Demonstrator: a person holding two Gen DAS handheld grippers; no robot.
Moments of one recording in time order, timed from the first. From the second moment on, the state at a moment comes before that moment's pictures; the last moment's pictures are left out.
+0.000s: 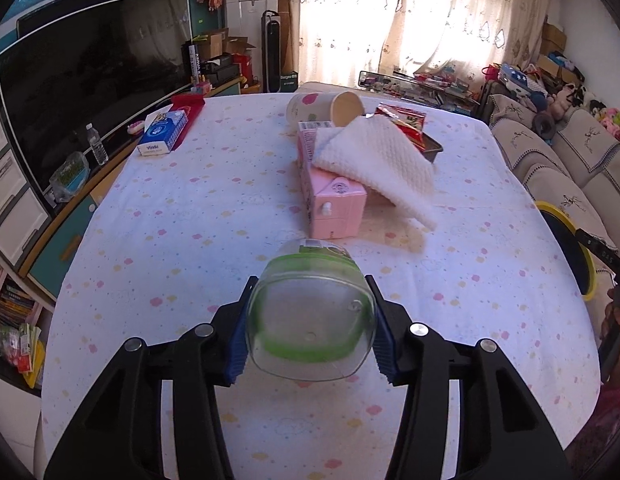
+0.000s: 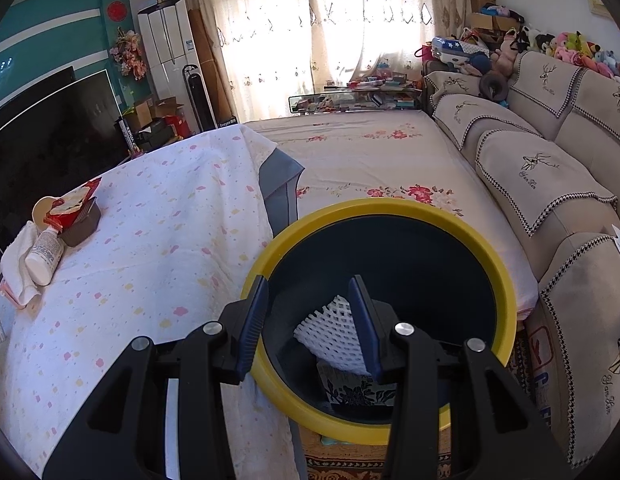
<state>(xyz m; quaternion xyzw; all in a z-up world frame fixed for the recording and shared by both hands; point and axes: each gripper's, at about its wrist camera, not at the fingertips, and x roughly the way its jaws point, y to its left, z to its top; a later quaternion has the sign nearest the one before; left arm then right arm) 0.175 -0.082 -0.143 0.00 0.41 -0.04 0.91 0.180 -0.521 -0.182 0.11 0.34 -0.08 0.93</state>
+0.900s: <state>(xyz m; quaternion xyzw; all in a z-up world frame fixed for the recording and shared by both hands) 0.194 -0.304 -0.090 0.07 0.37 -0.28 0.88 0.122 -0.578 -0.157 0.13 0.28 -0.14 0.94</state>
